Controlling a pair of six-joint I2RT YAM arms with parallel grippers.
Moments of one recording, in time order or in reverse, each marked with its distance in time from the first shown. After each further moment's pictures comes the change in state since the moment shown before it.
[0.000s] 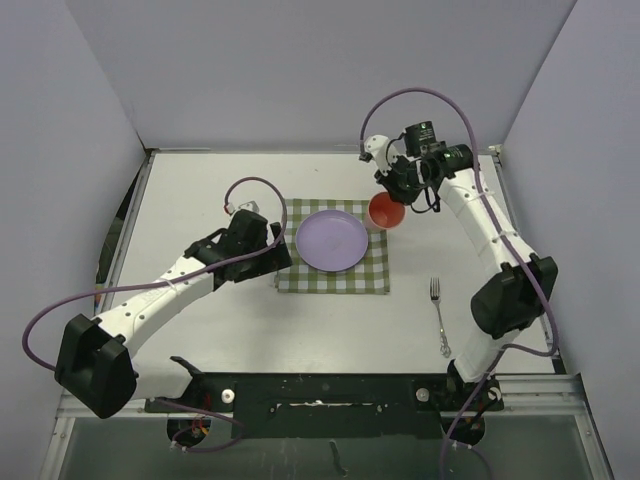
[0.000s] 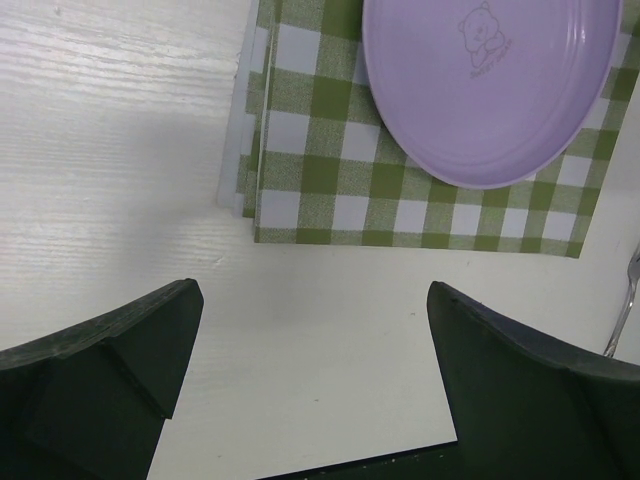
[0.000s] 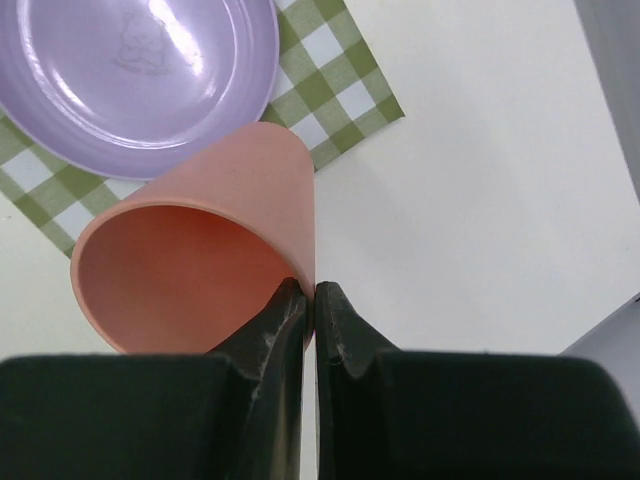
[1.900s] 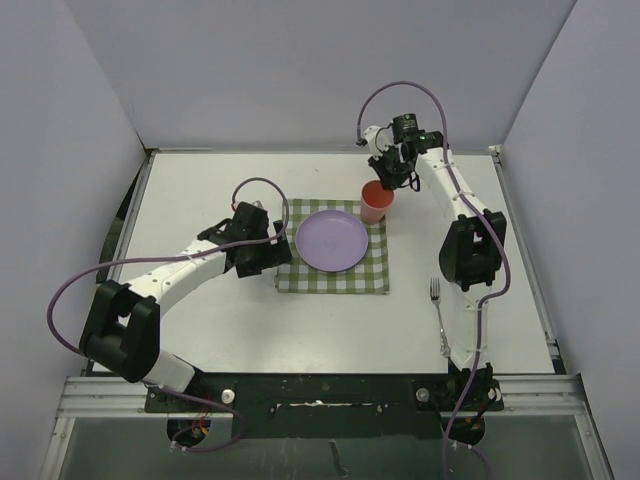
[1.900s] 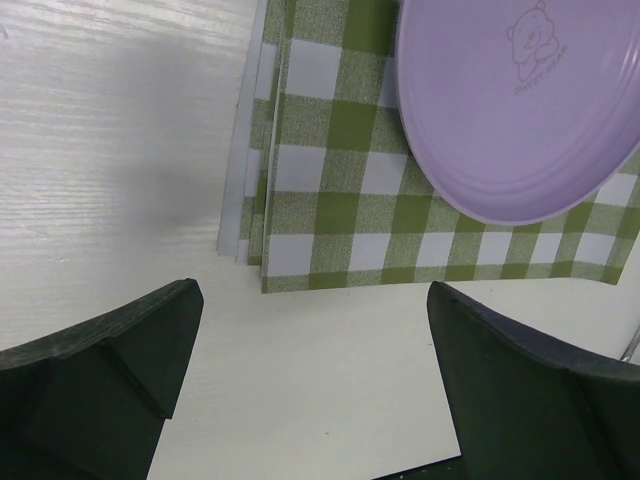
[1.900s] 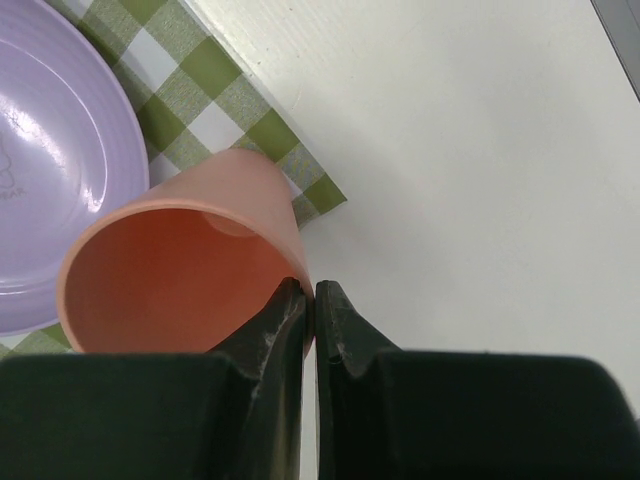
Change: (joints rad) left arm 0.101 0.191 0.022 0.087 0.137 0.069; right arm -0.088 0.499 0.341 0.074 -0.011 0.076
